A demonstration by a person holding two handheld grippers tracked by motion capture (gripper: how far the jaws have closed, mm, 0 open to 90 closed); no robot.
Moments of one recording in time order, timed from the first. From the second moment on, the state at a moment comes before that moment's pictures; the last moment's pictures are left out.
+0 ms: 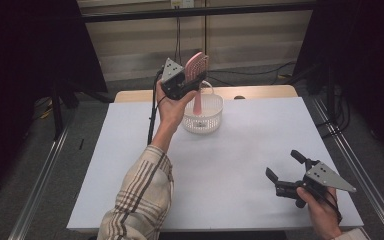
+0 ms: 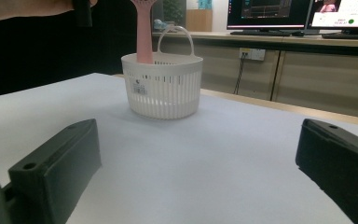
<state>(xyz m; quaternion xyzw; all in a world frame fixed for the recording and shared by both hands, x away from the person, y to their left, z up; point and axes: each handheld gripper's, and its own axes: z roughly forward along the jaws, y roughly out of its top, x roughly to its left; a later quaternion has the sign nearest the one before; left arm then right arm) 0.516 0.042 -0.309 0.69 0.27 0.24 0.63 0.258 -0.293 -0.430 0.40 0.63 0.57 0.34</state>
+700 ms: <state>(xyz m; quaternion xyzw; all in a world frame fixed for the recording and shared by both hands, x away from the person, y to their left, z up) 0.520 0.042 -0.339 0.69 0.29 0.24 0.62 0.258 -0.293 -0.430 0.40 0.63 0.57 0.34</state>
